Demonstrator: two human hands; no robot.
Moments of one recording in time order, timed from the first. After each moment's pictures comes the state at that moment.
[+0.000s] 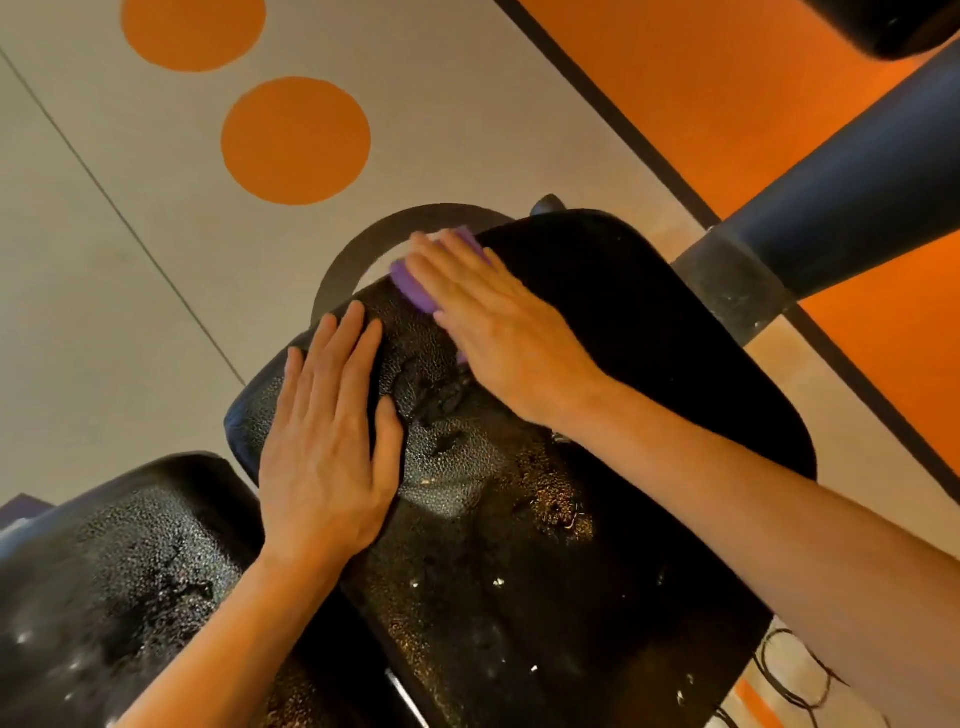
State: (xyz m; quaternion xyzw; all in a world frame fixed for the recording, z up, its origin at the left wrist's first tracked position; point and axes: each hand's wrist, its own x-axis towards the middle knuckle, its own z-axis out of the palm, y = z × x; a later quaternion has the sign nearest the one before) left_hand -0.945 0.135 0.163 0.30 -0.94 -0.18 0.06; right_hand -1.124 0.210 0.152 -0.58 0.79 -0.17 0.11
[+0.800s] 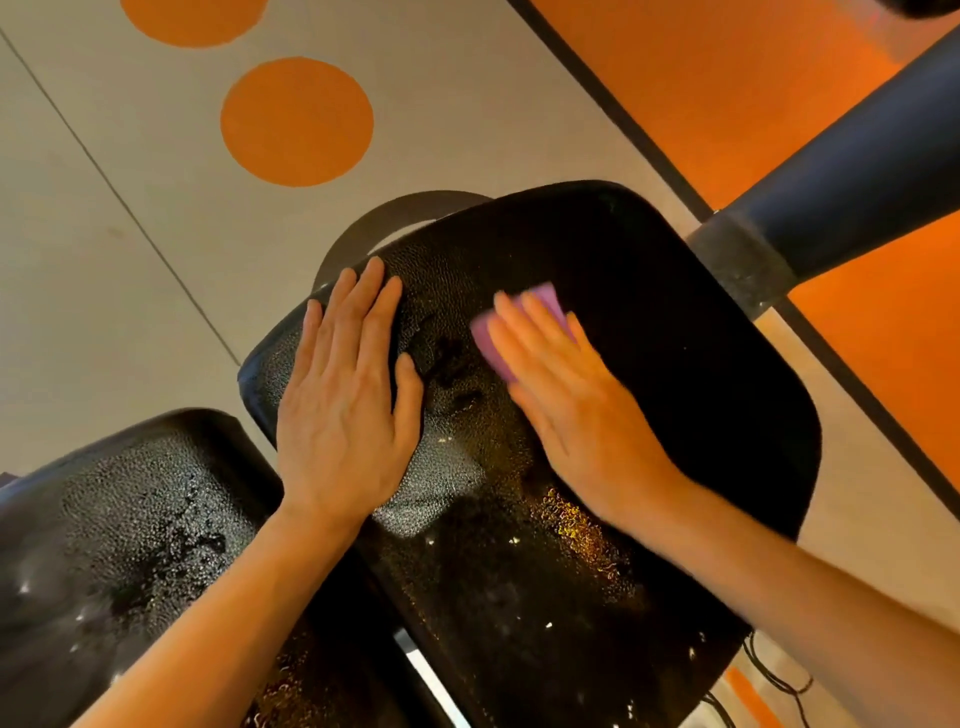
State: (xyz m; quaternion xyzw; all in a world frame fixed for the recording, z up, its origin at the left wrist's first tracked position) left_hand -0.943 0.137 0.160 0.29 -0.94 -0.17 0.09; right_hand -1.071 0.293 0.157 -0.53 0.82 -0.17 0.12
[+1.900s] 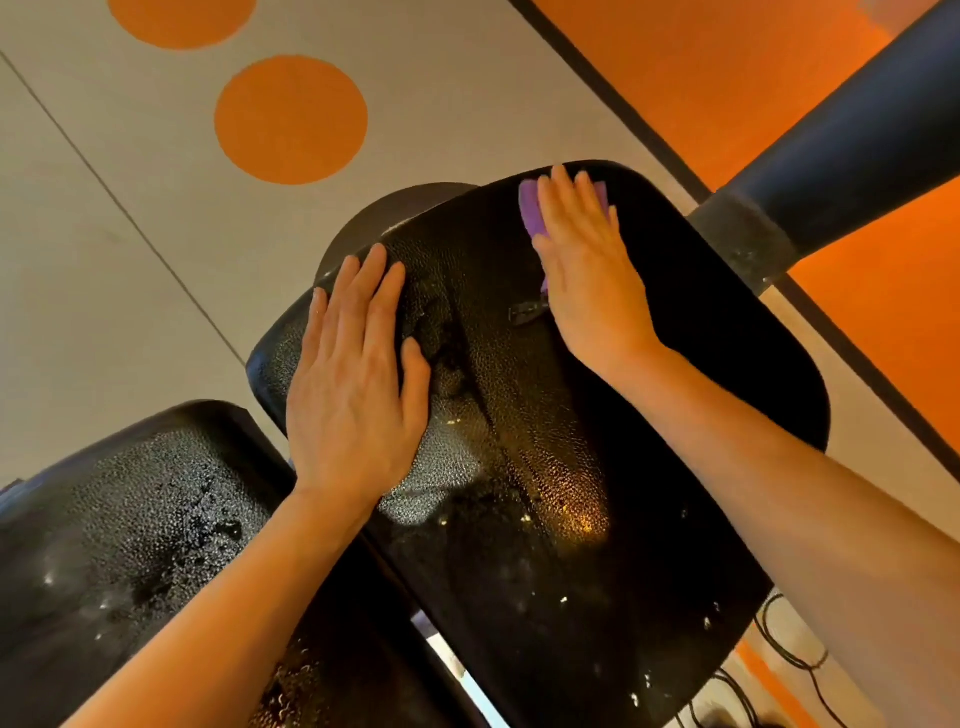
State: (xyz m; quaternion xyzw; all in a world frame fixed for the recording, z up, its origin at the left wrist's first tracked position) left_hand -0.943 0.136 0.157 0.29 -0.94 -0.17 0.09; right_hand -1.129 0.236 0.150 -0.39 0.90 -0.16 0.11
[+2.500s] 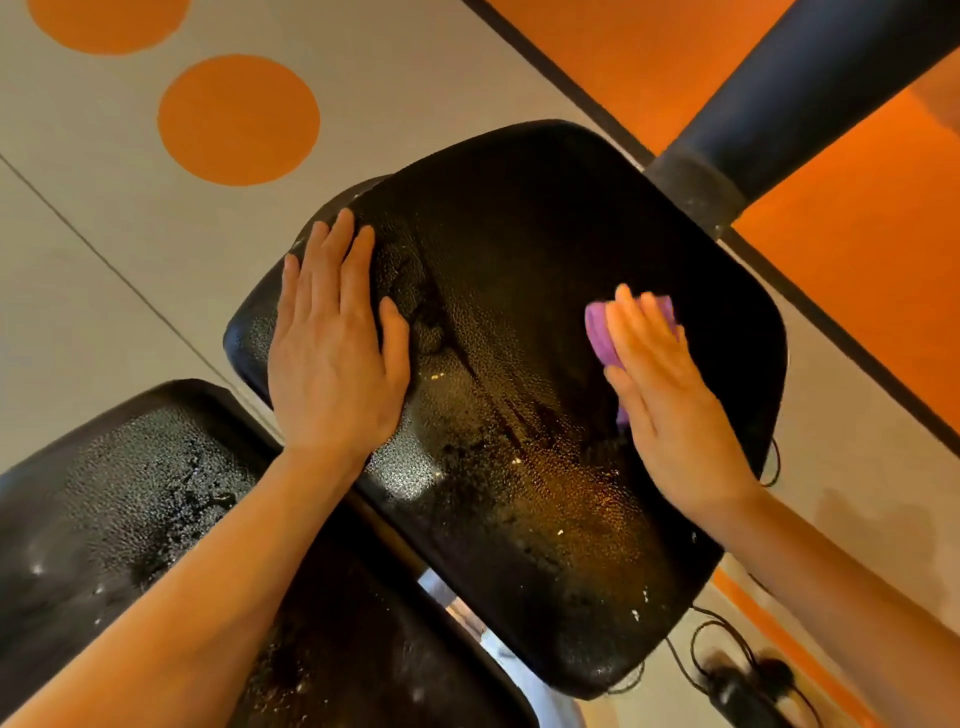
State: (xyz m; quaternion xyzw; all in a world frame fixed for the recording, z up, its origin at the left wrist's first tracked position) left_hand -0.941 0.136 0.155 0.27 -0.94 -0.16 0.11; right_hand -1.042 0.372 0.160 -0.35 0.92 -0.12 0.12
